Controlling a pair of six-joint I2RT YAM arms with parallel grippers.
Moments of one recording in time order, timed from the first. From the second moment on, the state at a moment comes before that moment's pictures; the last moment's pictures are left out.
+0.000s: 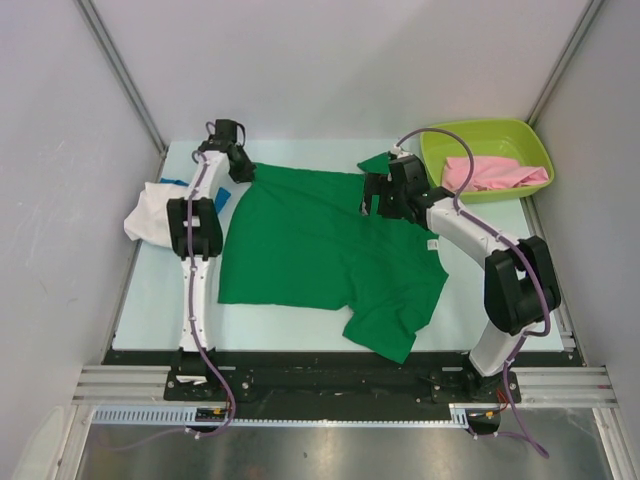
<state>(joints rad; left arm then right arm) -0.03 2.65 2.45 -0.76 0.04 -0.57 0.44 1.72 1.30 -0.31 0.02 0.43</state>
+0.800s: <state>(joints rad) 0.04 2.39 2.21 -0.77 0.04 -0.54 0.48 1.65 1.25 -0.35 0.16 0.44</state>
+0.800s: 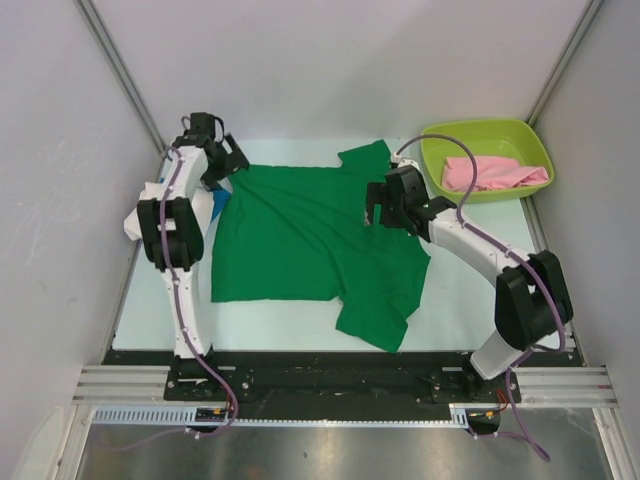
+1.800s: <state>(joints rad) -0.11 0.79 0.55 -0.66 0.00 -0.77 0.95 0.84 0.52 -0.61 0.16 0.96</state>
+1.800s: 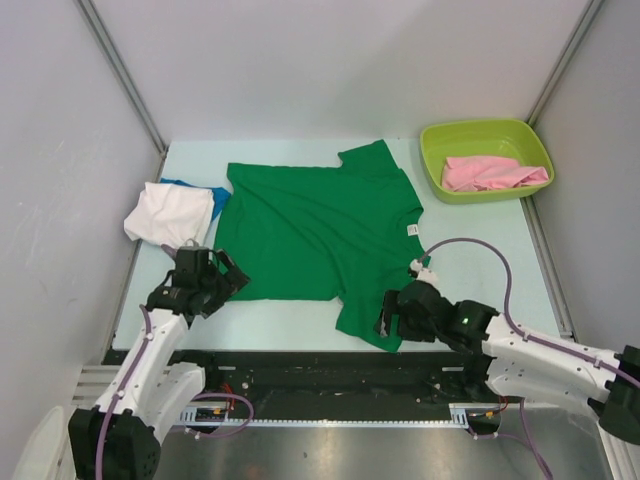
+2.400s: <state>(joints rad) -0.11 0.85 0.48 -0.58 0.03 -0.80 1.12 0.92 0.41 -0.56 0.27 1.30</state>
